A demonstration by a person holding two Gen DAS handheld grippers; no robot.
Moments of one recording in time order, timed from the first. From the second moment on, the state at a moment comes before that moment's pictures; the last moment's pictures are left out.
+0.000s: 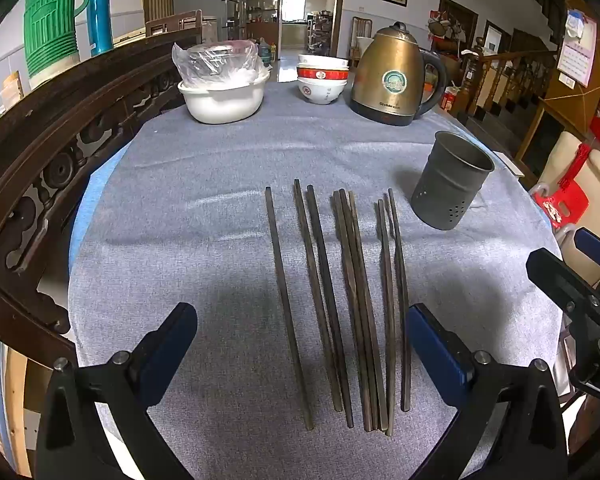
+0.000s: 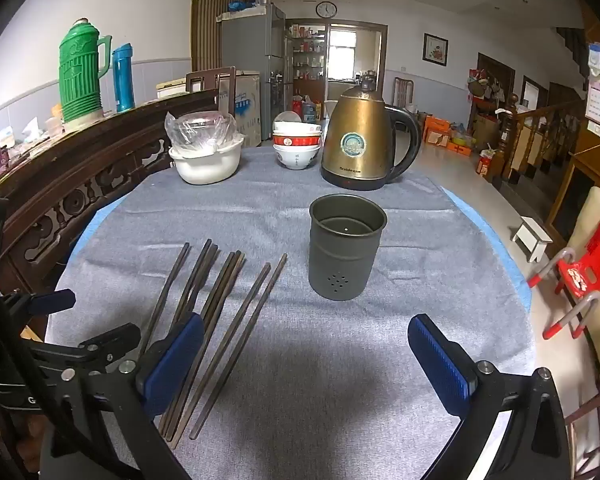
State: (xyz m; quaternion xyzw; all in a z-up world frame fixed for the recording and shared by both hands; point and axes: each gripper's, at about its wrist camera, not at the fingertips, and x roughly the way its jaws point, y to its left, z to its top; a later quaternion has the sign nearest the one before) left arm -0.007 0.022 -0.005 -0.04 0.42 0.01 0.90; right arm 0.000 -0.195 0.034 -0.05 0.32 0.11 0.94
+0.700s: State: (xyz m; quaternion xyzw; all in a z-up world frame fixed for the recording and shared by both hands) left arm -0.008 0.023 -0.008 -0.04 0.42 0.02 0.90; right arm -0.001 -0.201 0.034 -0.04 0.32 0.10 0.94
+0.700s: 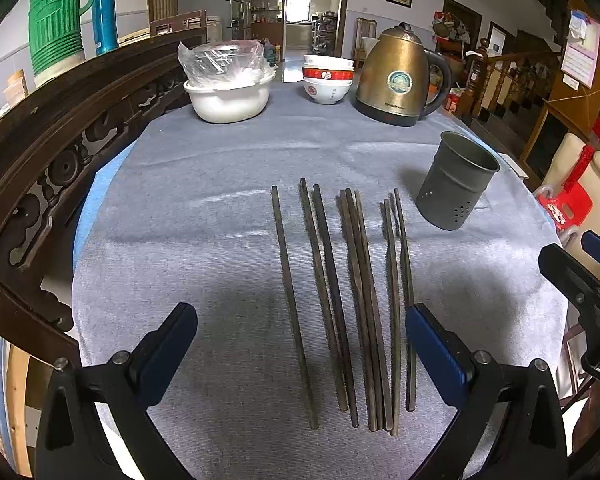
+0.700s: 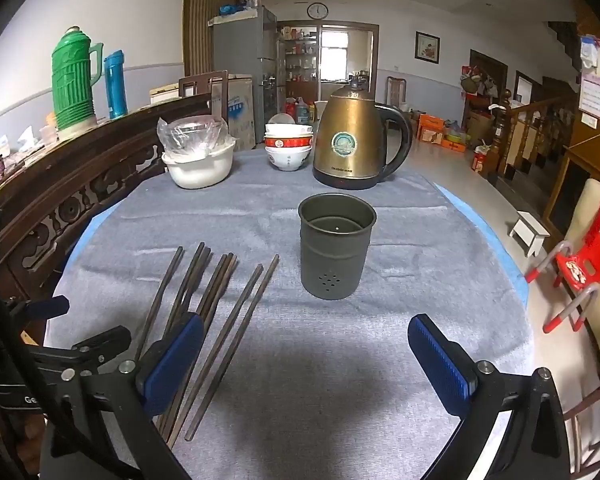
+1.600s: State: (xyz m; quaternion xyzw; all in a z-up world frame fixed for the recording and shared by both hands) left arm 0.000 0.058 -0.028 -0.09 0.46 0.07 0.88; right arm 0.022 -0.197 0.004 0.00 0.42 0.17 0.89
